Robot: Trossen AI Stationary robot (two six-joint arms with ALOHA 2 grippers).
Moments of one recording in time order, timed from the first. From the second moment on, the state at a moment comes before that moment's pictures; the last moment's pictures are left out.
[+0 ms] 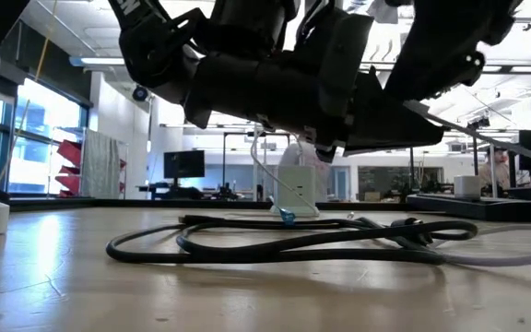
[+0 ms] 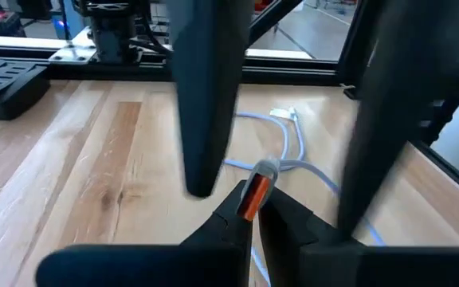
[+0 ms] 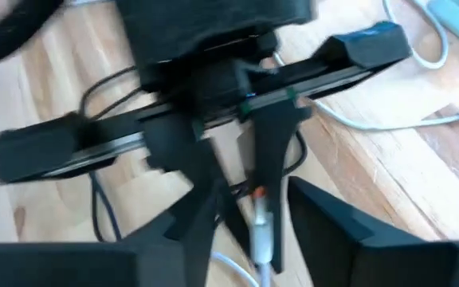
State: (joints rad) left arm -0.21 2.20 1.21 0.76 -0.04 -0.09; right arm 0.57 1.59 1.07 -0.56 0.55 0.93
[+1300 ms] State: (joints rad) left arm -0.22 2.20 1.21 0.76 -0.06 -0.10; right arm 0.75 1.64 0.90 -0.42 0.93 1.06
